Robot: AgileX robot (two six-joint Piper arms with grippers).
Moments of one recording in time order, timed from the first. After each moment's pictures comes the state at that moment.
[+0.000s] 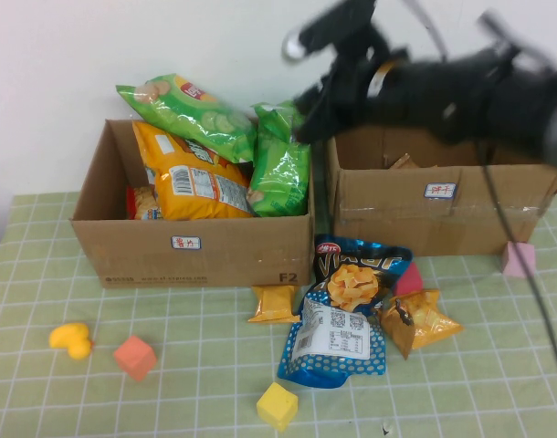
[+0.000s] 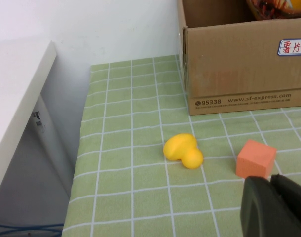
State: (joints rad) right arm 0.53 1.99 -1.69 0.08 0.24 -0.34; left arm 0.04 -0.01 0.02 -0.02 0.36 0.03
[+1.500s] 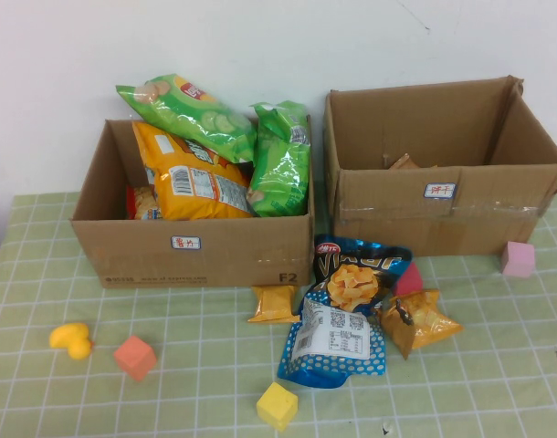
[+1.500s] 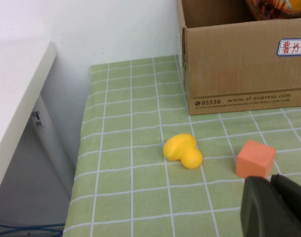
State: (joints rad) right arm 0.53 0.79 -0.64 0.11 0.68 -0.33; left arm 0.04 -0.01 0.02 -0.02 0.36 0.03
